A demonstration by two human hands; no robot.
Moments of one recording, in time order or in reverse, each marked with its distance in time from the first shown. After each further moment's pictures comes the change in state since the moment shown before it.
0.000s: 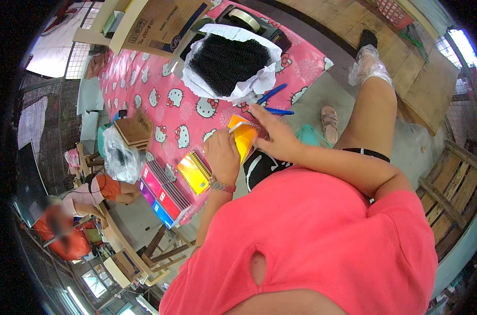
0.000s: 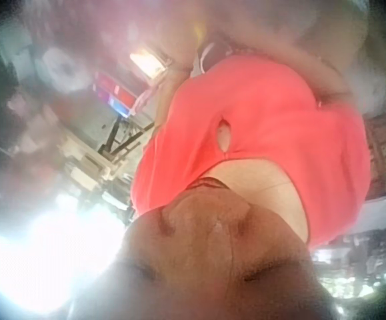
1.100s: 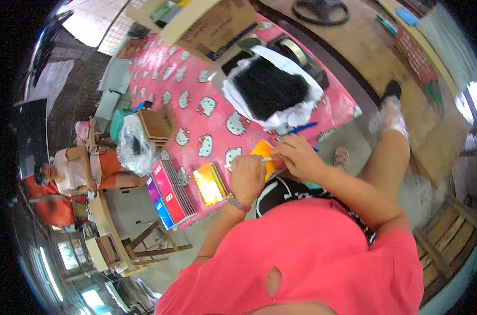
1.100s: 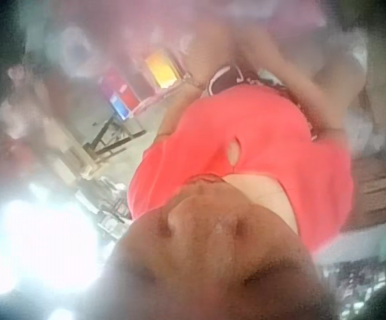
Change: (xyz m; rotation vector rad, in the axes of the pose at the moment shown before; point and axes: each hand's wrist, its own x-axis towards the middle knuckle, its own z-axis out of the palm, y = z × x) left_hand -0.006 -0.002 -0.004 -0.084 0.083 0.083; right_hand 0.040 -0.013 -0.025 -0.247 -0.090 -0.441
